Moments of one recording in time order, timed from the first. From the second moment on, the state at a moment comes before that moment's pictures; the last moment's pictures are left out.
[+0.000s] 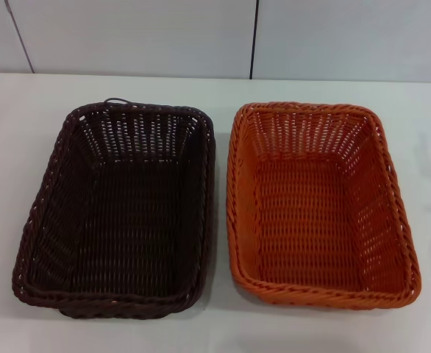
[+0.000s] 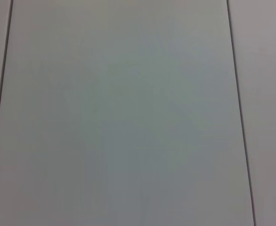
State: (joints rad) left arm -0.13 -2.06 -2.47 -0.65 0.83 -1.45 1.74; right arm -0.12 2.08 1.15 1.43 -2.31 -0.72 -0.59
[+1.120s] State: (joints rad) left arm -0.26 -2.06 -2.37 -1.28 1.86 -1.24 0.84; right arm -0.07 2.08 1.15 1.39 -2.31 -0.72 -0.59
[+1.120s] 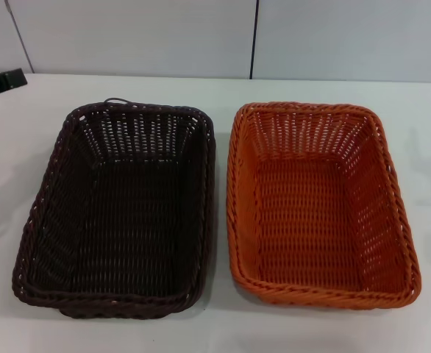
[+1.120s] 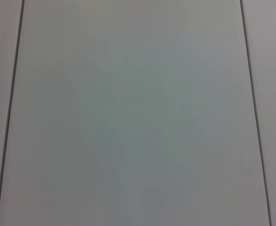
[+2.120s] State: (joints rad) left arm -0.26 -2.07 -1.87 -1.80 2.72 -1.12 0.25; right arm -0.01 2.08 1.18 1.34 -2.29 -0.72 -0.59
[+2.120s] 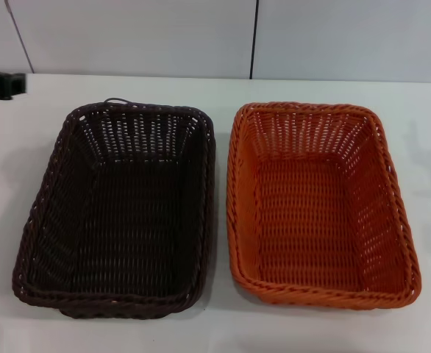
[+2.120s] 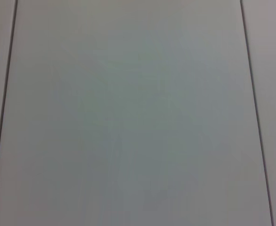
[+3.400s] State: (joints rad) left arm -0.13 -2.07 -1.59 -1.74 2.69 -1.08 0.09; right arm 0.03 2.08 1.19 1.30 -2.29 -0.71 -0.59
